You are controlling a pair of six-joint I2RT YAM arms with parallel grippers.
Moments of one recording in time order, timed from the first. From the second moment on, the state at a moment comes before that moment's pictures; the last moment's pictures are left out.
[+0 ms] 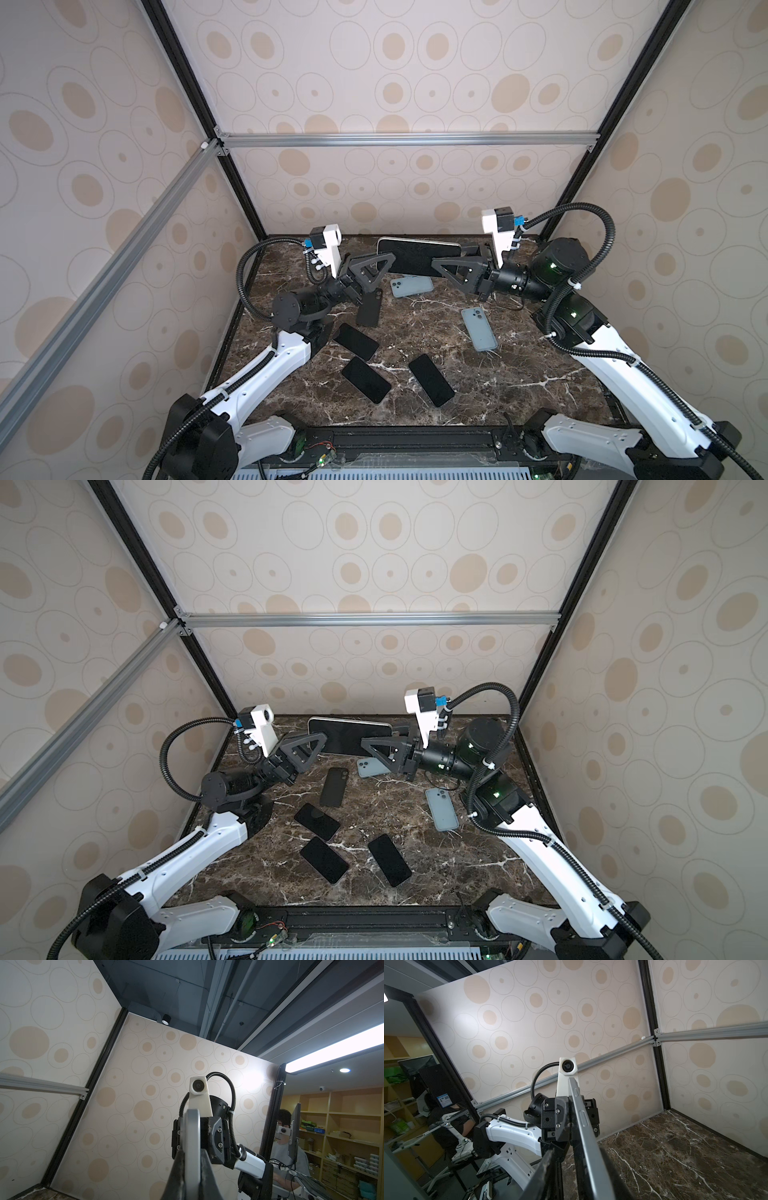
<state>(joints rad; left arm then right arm) -0.50 1.18 0.84 1.21 0.69 -1.05 0.60 1.10 1.28 0.06 -0.76 0.47</state>
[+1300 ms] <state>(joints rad) -0.51 1.43 1.14 0.47 0.25 -0.50 0.55 0.98 1.23 -0.30 -0.13 0.20</state>
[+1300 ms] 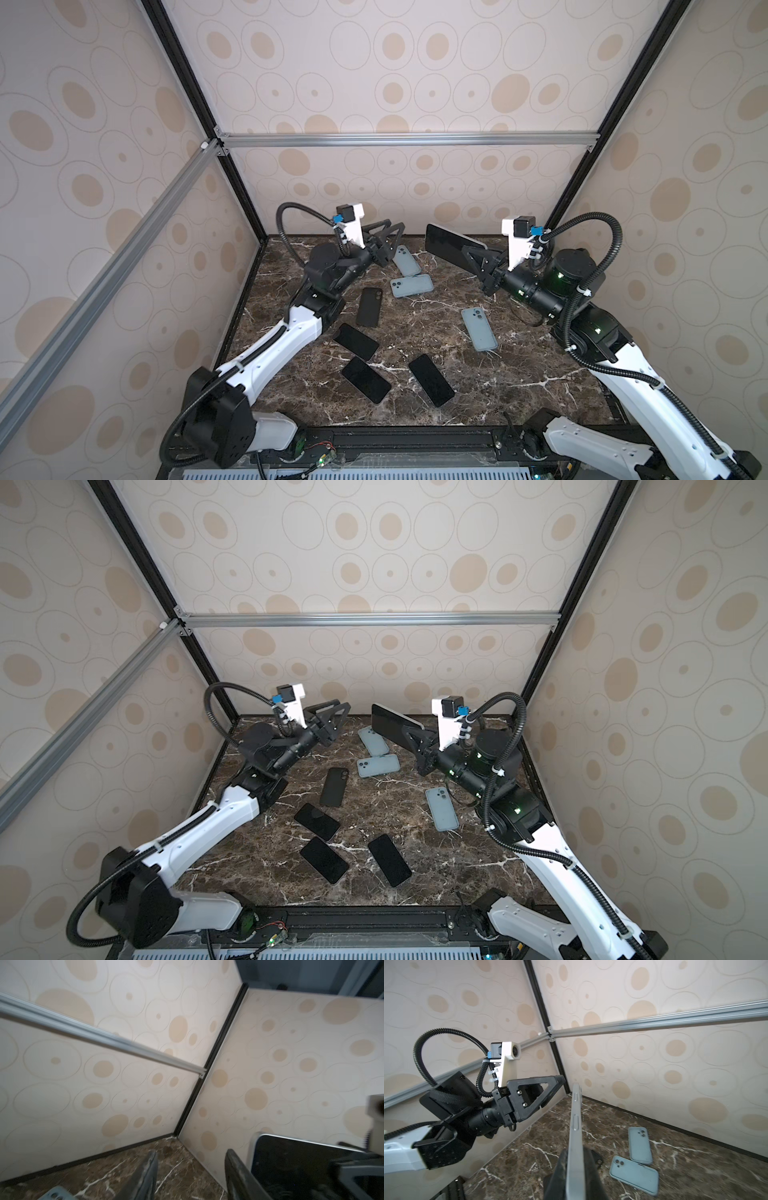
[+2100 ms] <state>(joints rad) -0.57 2.30 1.70 -0.20 0.25 -0.32 0.55 0.80 1.23 -0.55 0.13 0.09</state>
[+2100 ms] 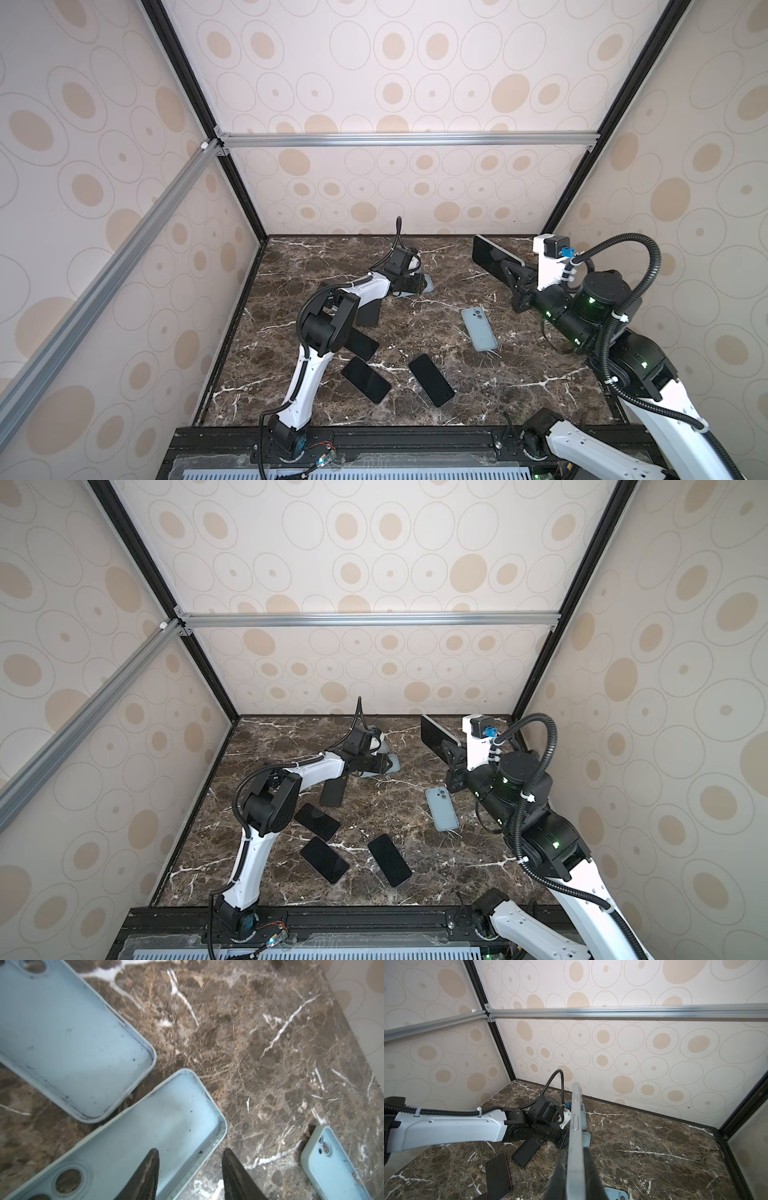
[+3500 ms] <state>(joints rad) -0.69 2.19 1.49 -0.27 0.34 0.12 0.55 0.75 1.23 -0.62 0.09 0.17</state>
